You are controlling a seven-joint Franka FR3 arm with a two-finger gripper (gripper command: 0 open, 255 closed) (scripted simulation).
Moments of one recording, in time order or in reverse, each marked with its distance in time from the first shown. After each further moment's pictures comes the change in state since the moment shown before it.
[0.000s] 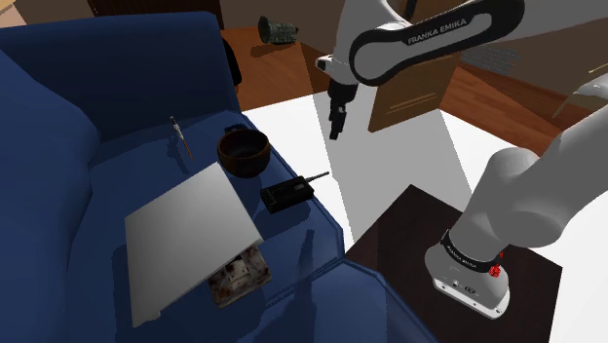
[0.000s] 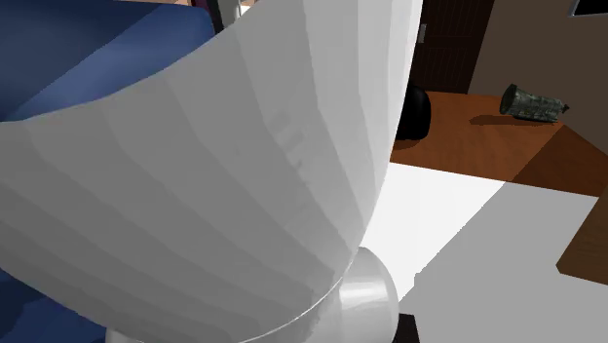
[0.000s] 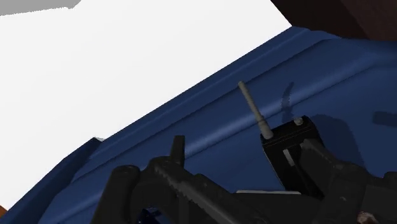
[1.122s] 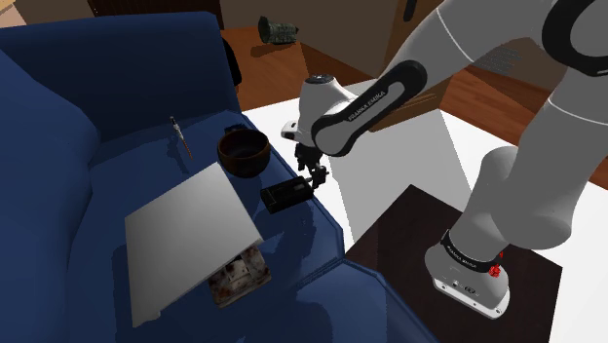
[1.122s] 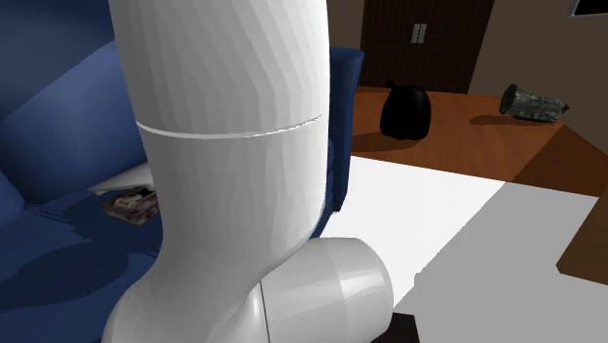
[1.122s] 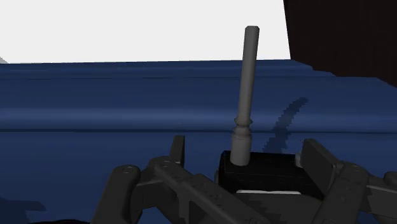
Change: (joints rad) arm 0.143 0.377 0.024 -0.039 0.071 0.345 -0.425
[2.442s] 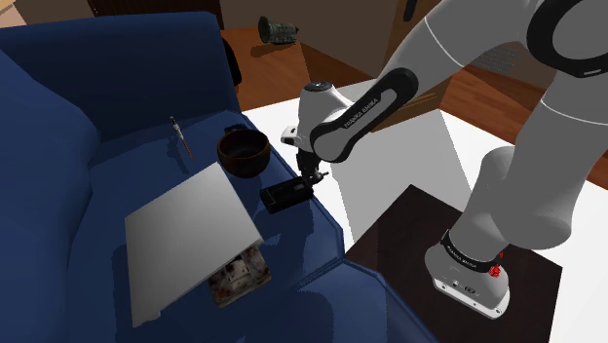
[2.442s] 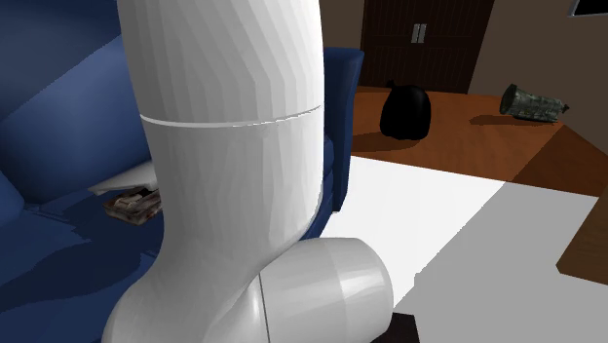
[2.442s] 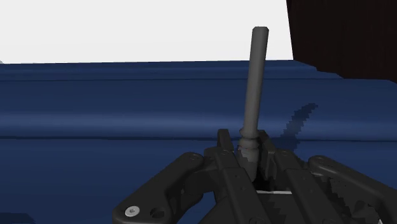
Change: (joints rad) arm 0.000 0.046 0.001 -0.004 0.011 0.049 -0.009
